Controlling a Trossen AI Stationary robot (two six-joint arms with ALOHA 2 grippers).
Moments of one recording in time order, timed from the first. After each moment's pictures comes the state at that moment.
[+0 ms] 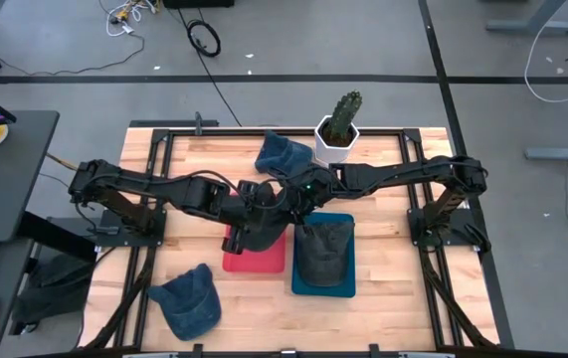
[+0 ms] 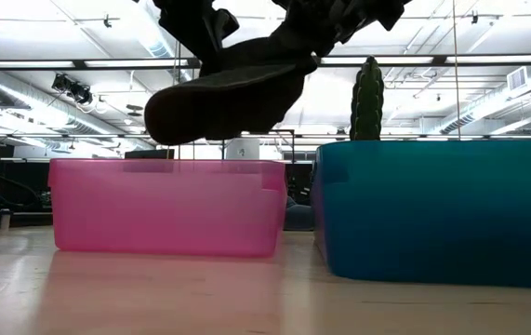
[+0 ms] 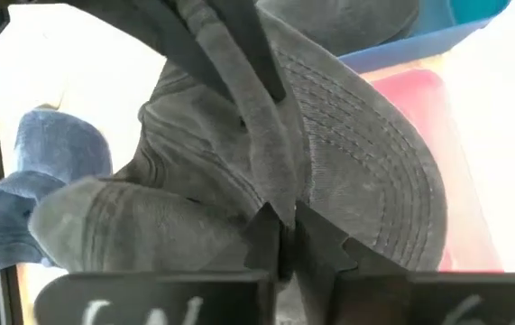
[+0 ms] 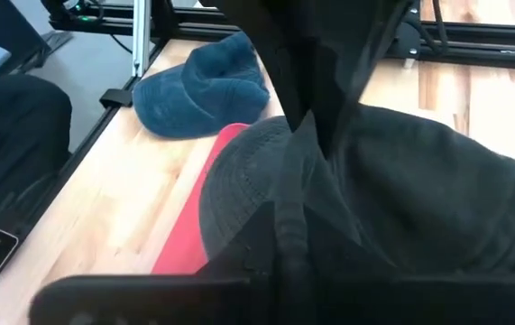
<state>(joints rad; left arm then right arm) -0.17 1.54 1.42 -0.94 -0.21 0.17 -0.02 1.70 1.35 -0.28 -0.35 -0.11</state>
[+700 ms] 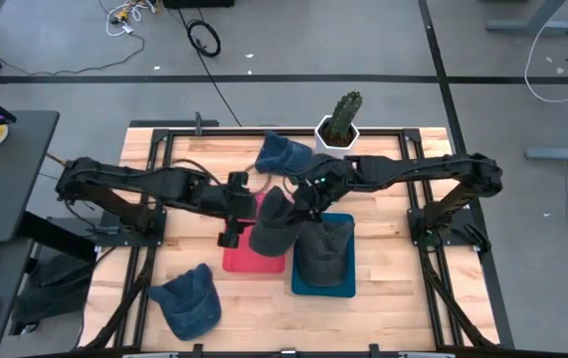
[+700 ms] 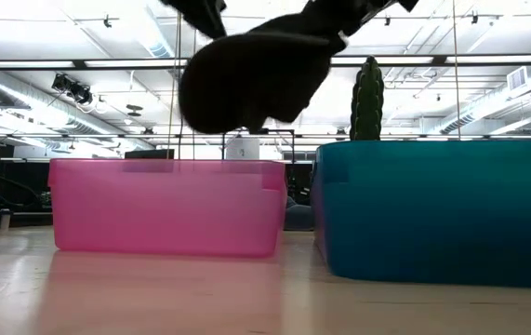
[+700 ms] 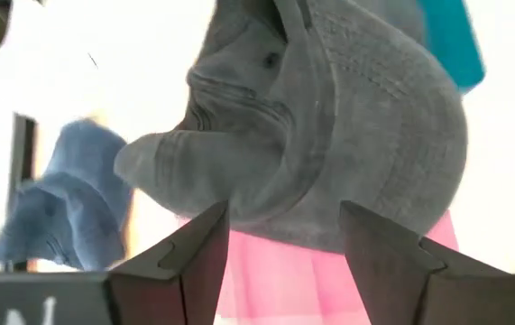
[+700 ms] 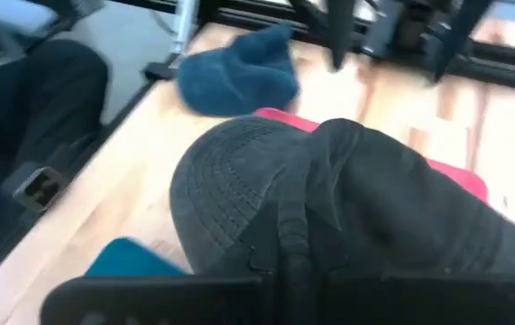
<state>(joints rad) -0.17 1.43 1.42 -0.91 -0.22 0.10 -0.03 1.59 1.35 -0.44 -0.42 -0.26</state>
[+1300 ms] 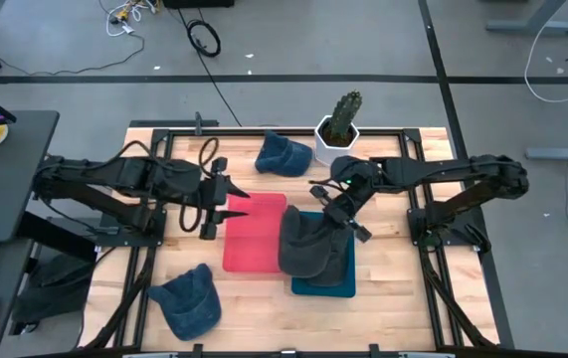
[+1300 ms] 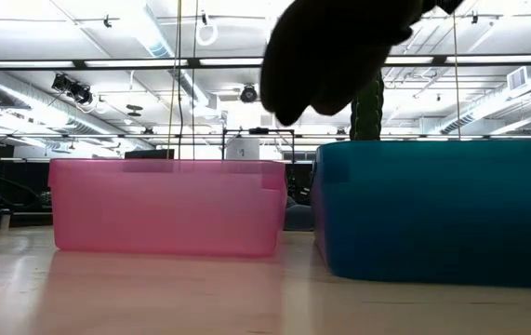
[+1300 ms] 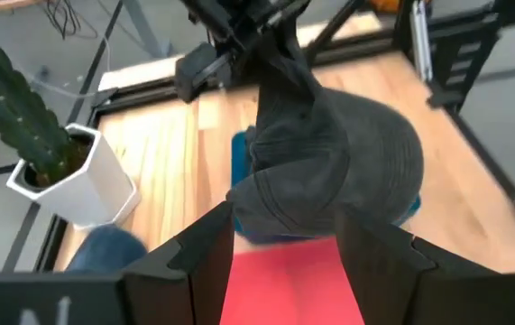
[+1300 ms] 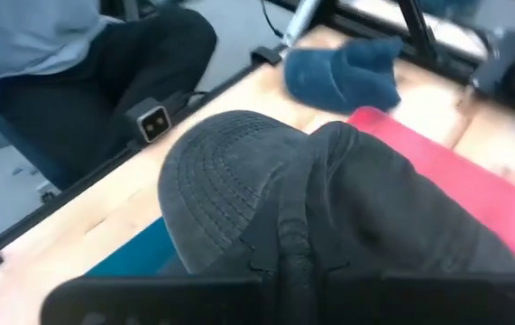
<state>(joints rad) -0.16 1.16 1.31 -0.65 -0.15 0.12 -0.04 1.37 1.14 -0.51 -0.64 -0.51</state>
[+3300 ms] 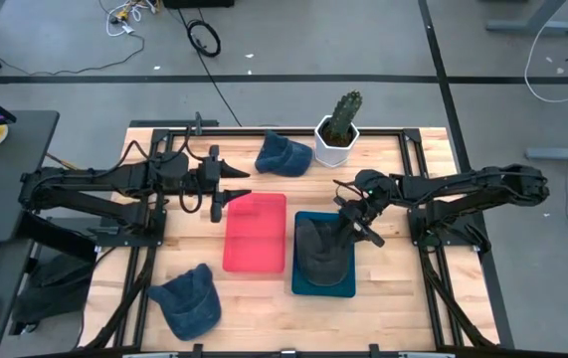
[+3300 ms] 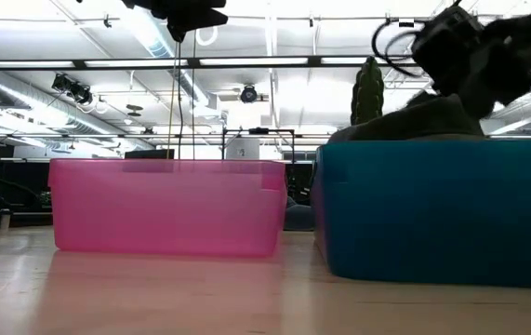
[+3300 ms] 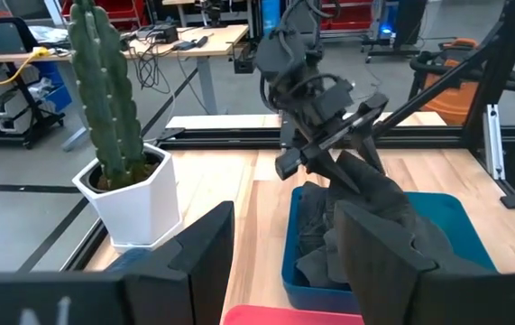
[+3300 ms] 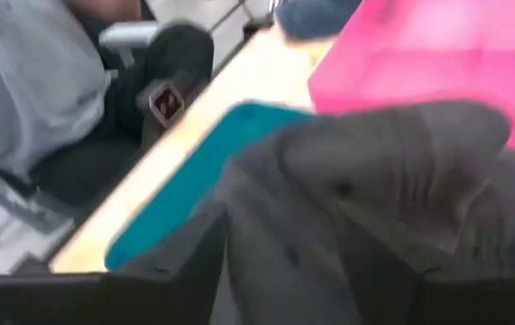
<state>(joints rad) 0.04 0.97 0.87 -0.11 -0.11 0.05 -0.16 1.17 0.48 0.05 -0.77 -0.14</state>
